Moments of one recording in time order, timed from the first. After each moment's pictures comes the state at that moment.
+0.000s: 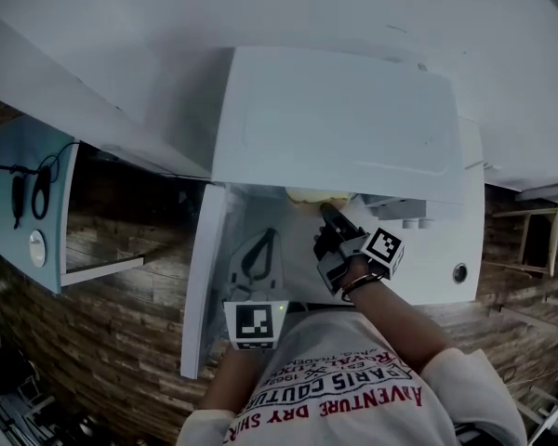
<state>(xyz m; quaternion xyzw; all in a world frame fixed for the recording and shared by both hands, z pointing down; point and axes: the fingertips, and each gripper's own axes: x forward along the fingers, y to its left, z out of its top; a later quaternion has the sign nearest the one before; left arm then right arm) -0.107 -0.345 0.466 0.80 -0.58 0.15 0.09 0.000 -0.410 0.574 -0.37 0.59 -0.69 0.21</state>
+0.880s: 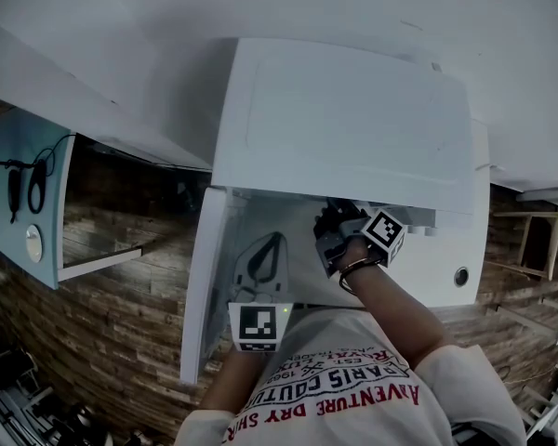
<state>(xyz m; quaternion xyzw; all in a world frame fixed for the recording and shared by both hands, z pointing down) -0.103 -0.346 0.492 0.80 -0.57 0.16 0.13 -0.001 -0.452 0.594 -0.41 0.55 -0.69 0.23</state>
